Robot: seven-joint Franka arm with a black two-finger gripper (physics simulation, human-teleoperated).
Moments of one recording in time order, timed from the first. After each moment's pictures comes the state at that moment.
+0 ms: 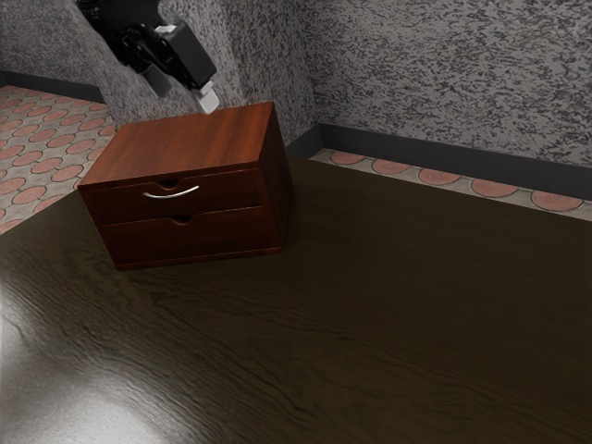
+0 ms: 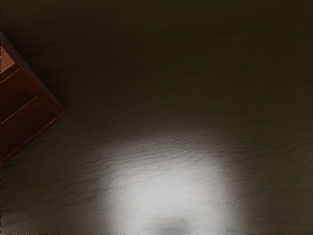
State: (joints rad) arm 0.36 0.02 -0.38 -1.02 0.03 1.36 0.11
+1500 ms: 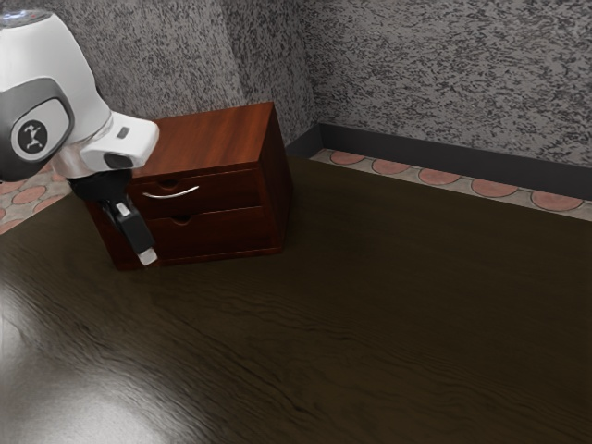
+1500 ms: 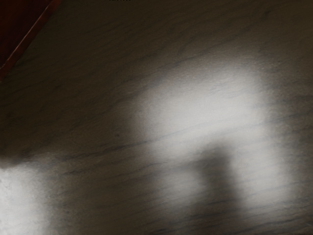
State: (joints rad) arm 0.40 -0.27 -0.13 -1.88 0.05 1.76 0.58
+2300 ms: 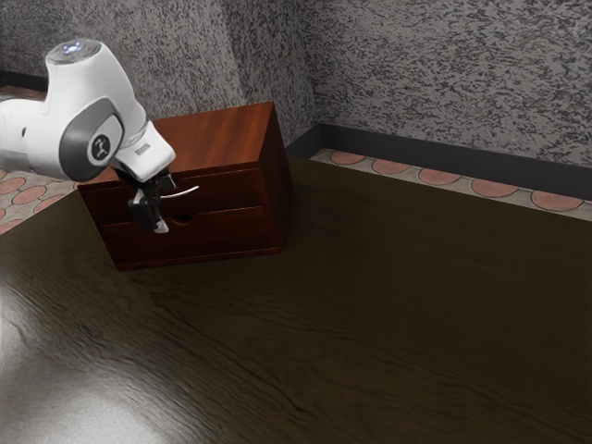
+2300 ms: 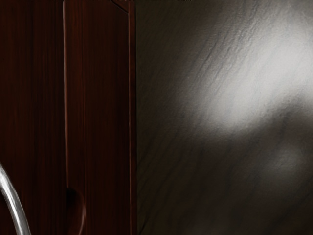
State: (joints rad) arm 0.46 0.10 -0.10 -1.67 0.14 2.08 1.28
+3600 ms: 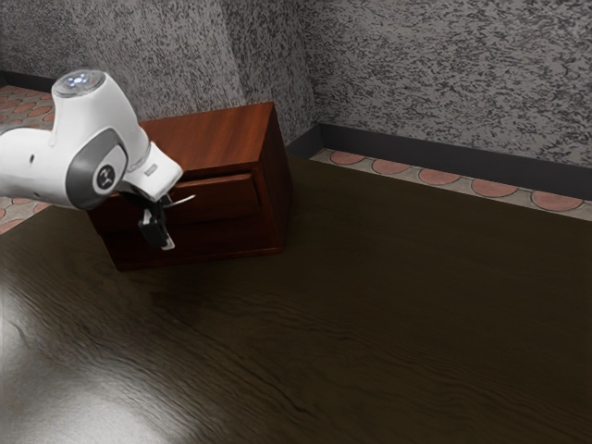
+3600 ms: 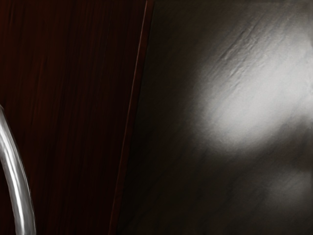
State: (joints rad) arm 0.45 0.08 -0.07 -1.78 0.15 2.19 1.10
